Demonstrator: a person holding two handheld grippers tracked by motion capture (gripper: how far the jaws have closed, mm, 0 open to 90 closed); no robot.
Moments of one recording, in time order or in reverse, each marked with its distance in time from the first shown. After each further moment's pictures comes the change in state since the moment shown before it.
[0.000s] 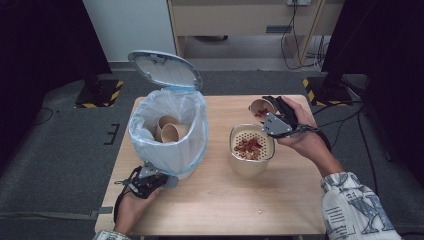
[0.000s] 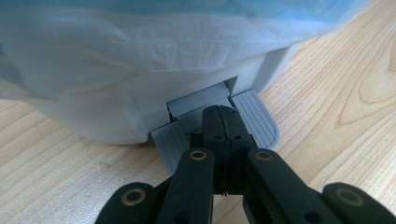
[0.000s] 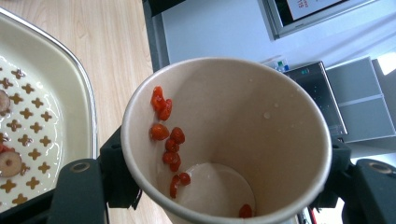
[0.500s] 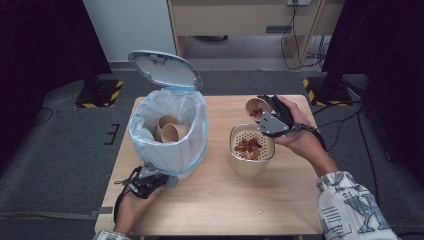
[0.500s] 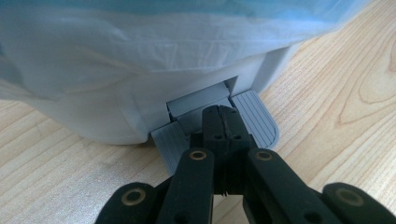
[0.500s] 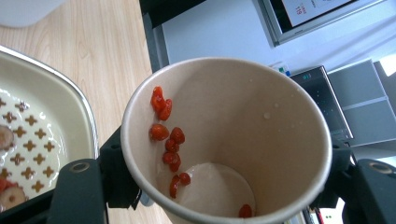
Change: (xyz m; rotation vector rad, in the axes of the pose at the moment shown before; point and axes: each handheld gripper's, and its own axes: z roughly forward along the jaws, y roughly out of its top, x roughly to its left) left arm 0.000 0.000 0.000 0.000 0.000 0.000; right arm -0.001 0.011 0.005 -0.039 0.006 0.040
